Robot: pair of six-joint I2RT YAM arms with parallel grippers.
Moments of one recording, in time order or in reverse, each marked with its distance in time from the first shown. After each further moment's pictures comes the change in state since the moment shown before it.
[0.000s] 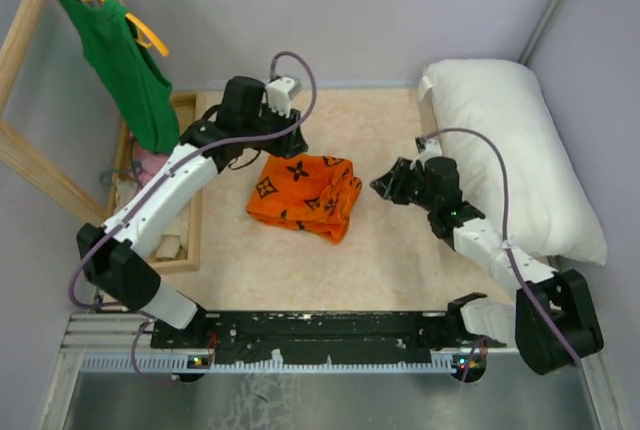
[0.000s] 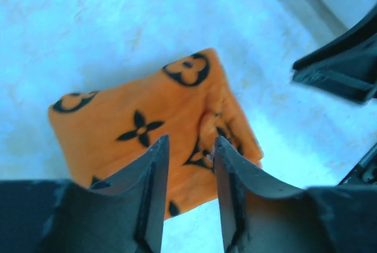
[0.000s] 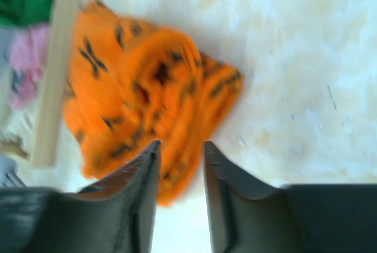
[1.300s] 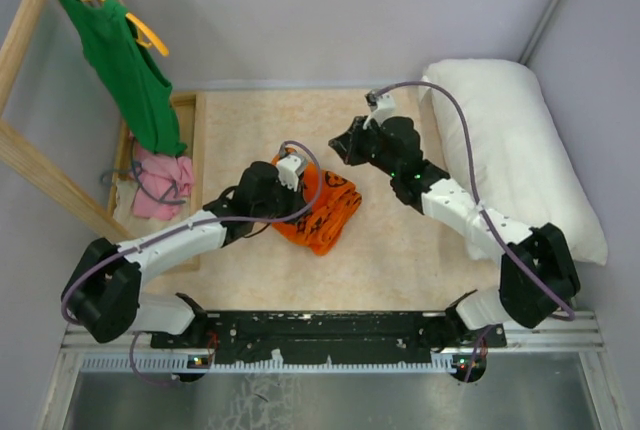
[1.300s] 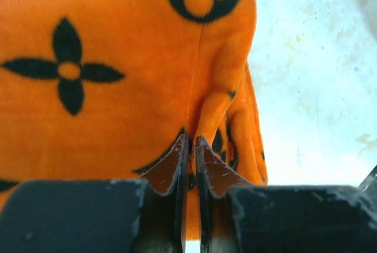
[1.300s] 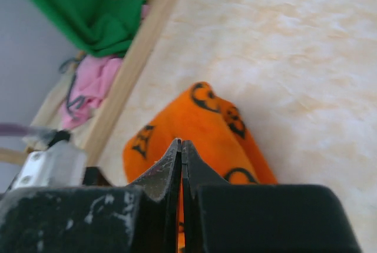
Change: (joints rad) left arm -0.100 -0.260 -0.869 0.655 -0.101 -0.134; right arm 0.209 0.244 0.472 -0.030 0.176 -0.131
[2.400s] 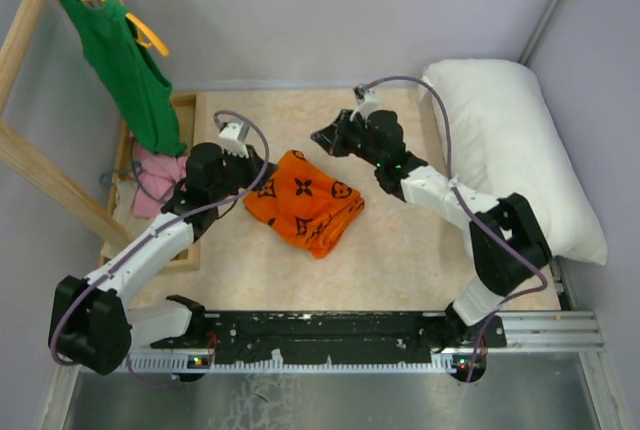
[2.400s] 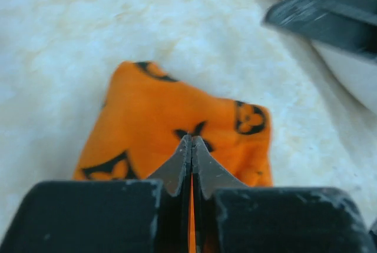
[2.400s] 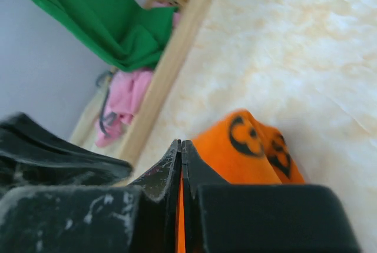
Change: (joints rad) left arm 0.248 -0.161 0.043 0.103 0.068 -0.091; right arm 0.021 0.156 0.035 0.172 -0.105 0.144
